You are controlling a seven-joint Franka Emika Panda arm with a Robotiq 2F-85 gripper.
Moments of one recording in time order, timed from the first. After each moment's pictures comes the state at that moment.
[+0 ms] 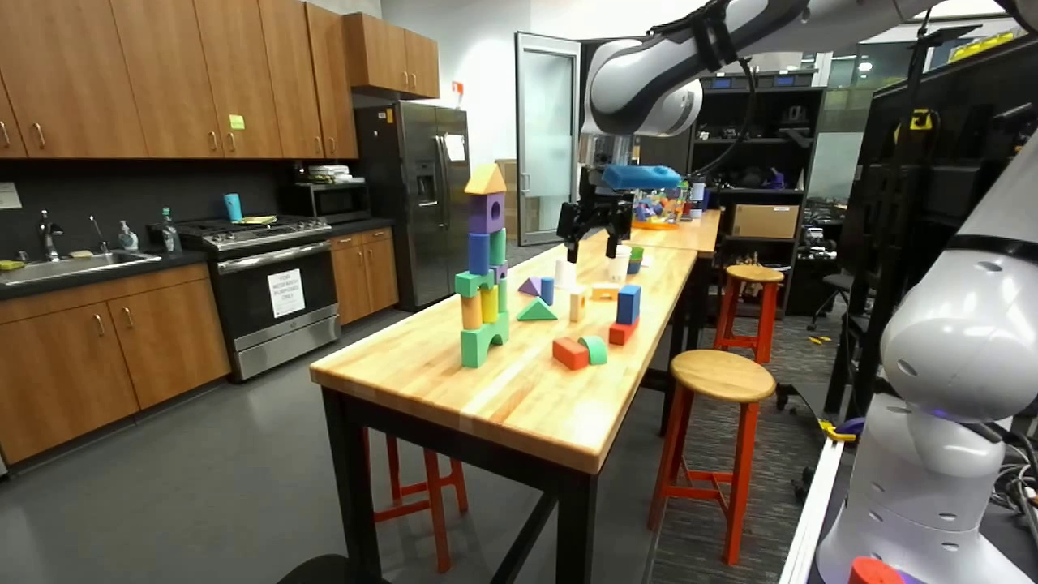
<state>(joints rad) -0.10 -0.33 -0.03 -2.28 0.00 2.07 0.17</state>
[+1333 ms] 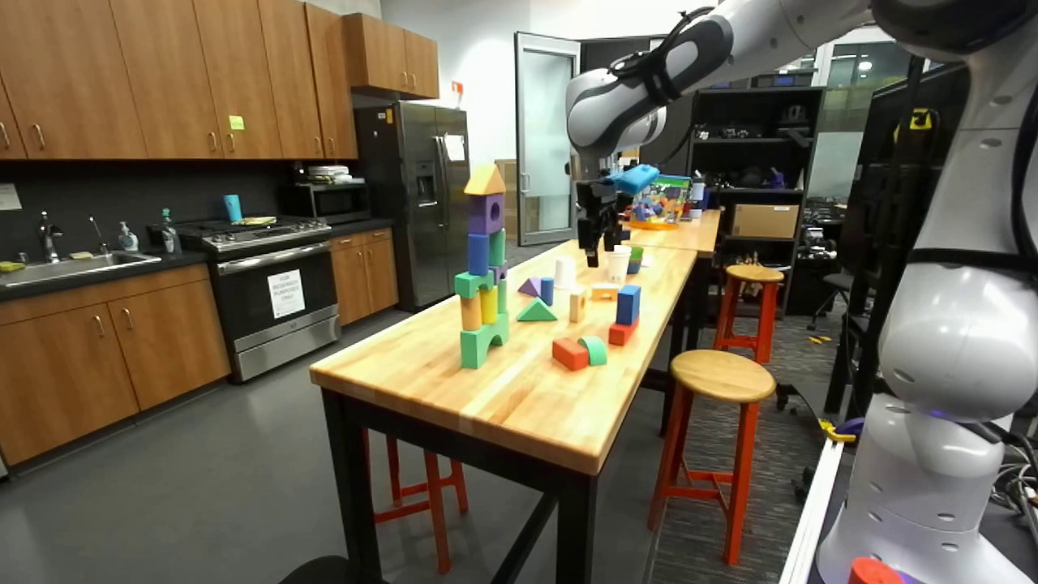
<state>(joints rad) -0.12 -0.07 -0.11 -2.04 -0.21 1.99 -0.32</state>
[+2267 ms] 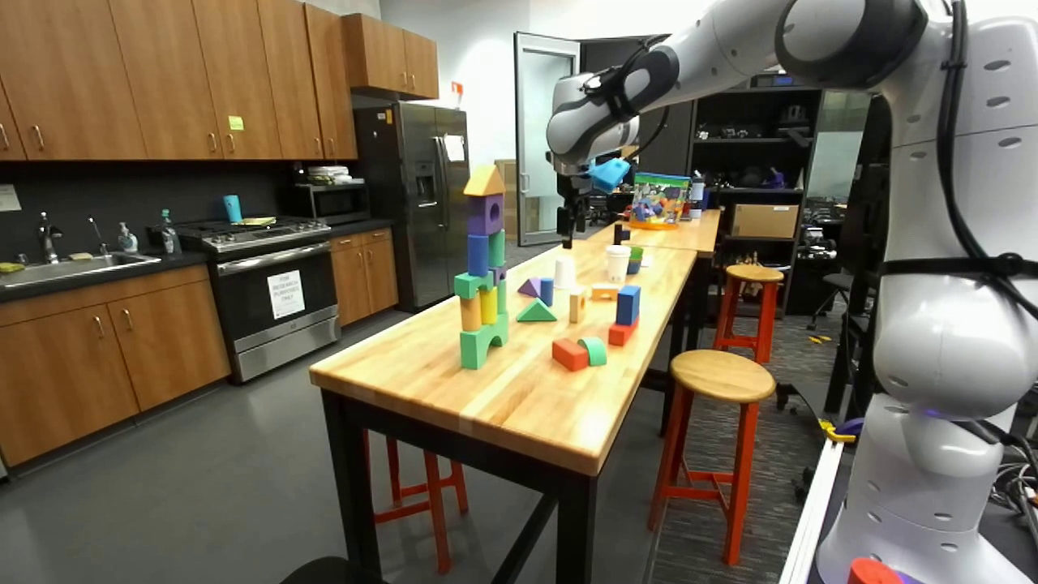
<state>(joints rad) -0.16 0.16 -0.14 -1.76 -0.21 2.14 -0.47</state>
